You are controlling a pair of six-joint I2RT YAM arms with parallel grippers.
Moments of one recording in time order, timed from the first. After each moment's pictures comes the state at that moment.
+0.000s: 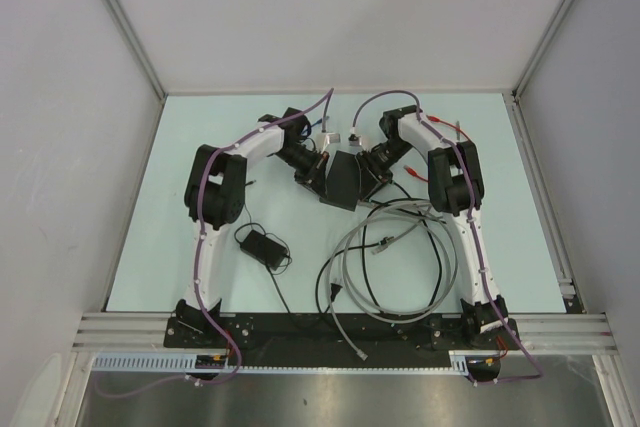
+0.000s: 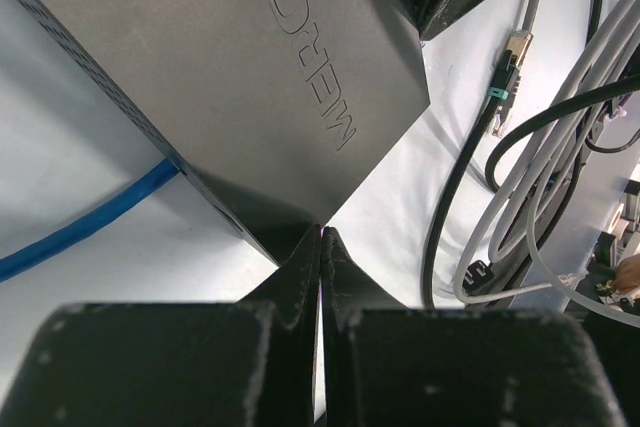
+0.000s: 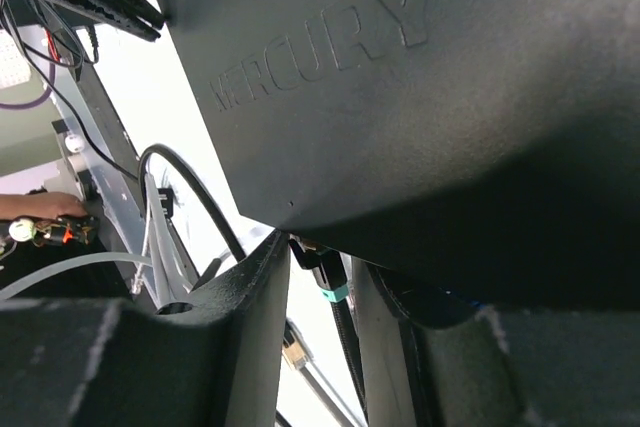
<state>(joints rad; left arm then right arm) -0.39 2.28 1.78 -0.93 0.79 0.24 0.32 2.54 2.12 -1.32 -0.86 -0.49</state>
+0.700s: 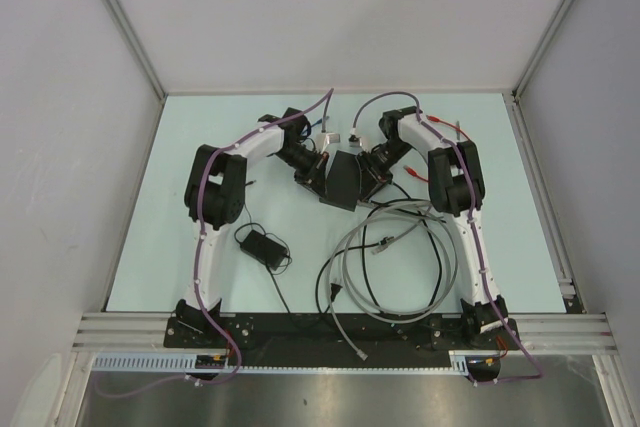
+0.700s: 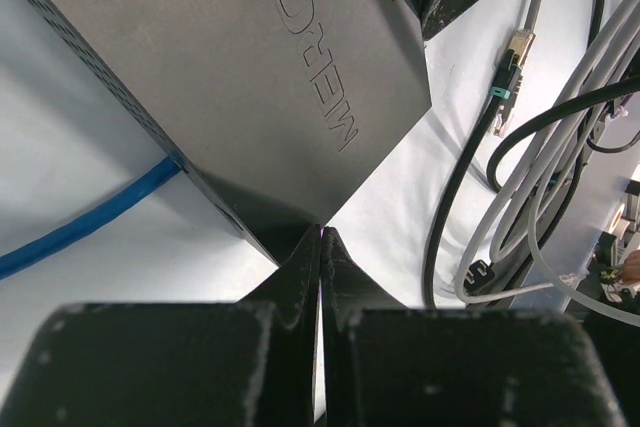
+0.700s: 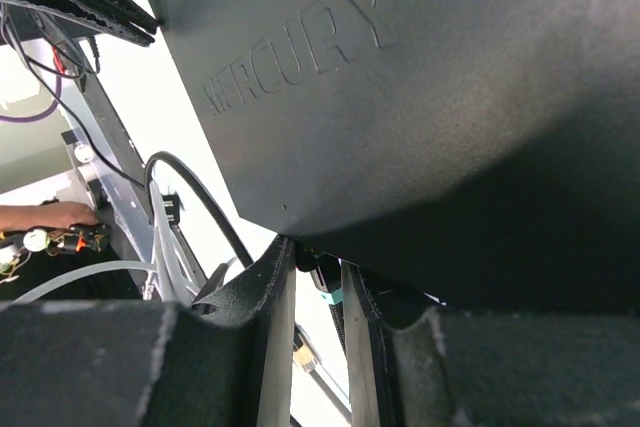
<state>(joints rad) -0.39 2.28 1.78 -0.93 0.79 0.24 0.32 2.53 2.10 -1.29 -0.85 -0.44</state>
